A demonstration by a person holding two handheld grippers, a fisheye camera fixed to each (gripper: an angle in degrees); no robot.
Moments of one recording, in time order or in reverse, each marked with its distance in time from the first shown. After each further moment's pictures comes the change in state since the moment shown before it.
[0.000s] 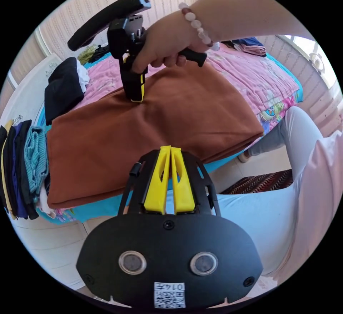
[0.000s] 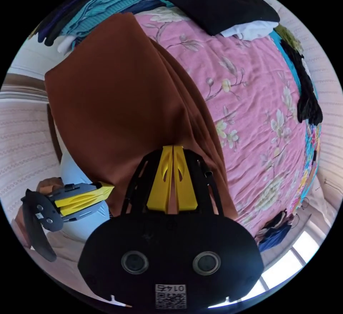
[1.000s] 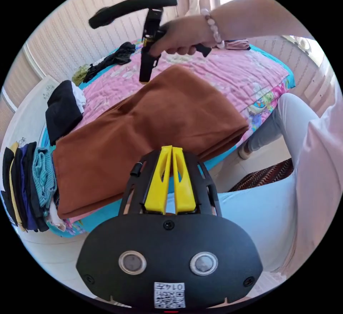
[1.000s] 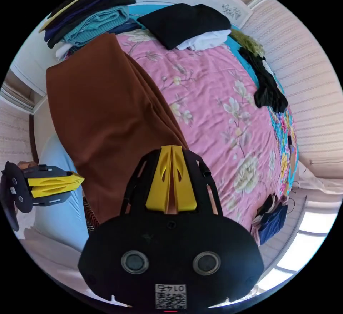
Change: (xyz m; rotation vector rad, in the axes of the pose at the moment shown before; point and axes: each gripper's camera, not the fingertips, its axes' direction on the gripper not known) left arm 0.089 -0.023 0.005 0.108 -0.022 0.102; right arm 0.094 0.152 -0.041 0.192 0.163 0.123
